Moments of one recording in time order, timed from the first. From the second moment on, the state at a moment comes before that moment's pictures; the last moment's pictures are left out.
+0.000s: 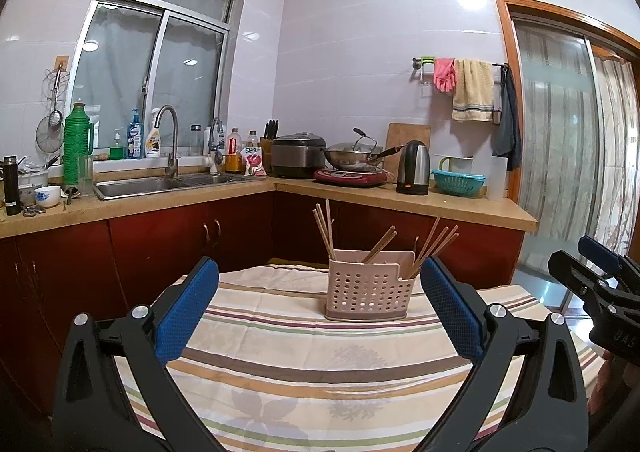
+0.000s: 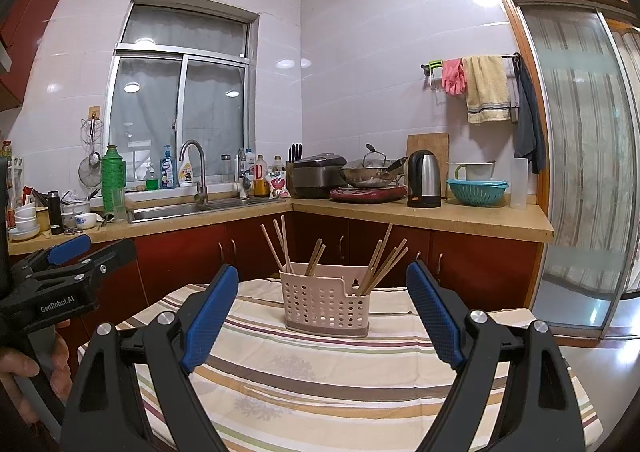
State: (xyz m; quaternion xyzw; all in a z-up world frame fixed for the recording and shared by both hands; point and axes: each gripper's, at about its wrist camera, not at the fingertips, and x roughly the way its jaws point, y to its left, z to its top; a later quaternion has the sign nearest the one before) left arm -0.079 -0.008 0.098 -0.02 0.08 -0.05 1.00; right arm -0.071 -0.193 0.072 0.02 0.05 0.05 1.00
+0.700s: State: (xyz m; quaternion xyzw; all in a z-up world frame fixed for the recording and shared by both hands) left arm -0.063 -0.013 0.093 -0.01 0.10 -0.04 0.99; right arm -0.065 -0.195 0.063 0.02 0.07 0.05 1.00
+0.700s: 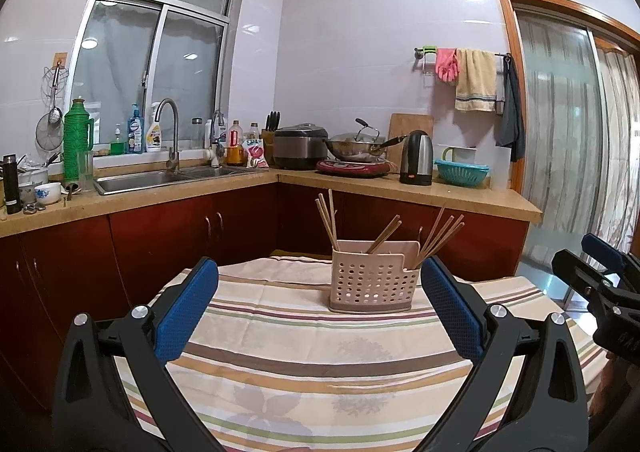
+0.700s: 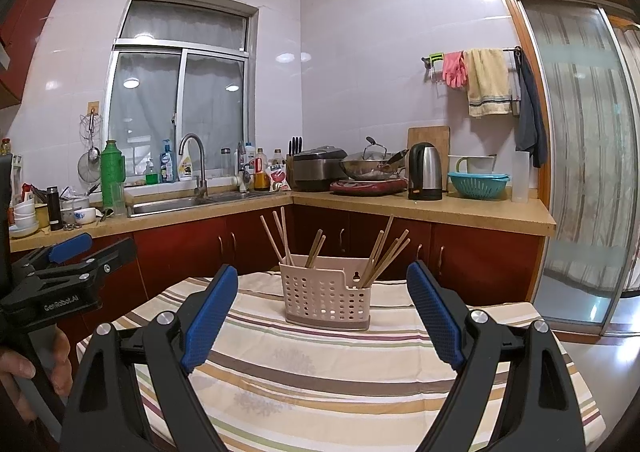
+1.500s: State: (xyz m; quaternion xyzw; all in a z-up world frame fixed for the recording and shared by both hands) left arm -0.023 -0.021 0.061 0.00 0.12 -0.04 0.99; right arm -0.040 -0.199 0.043 0.03 0.11 0.05 0.99
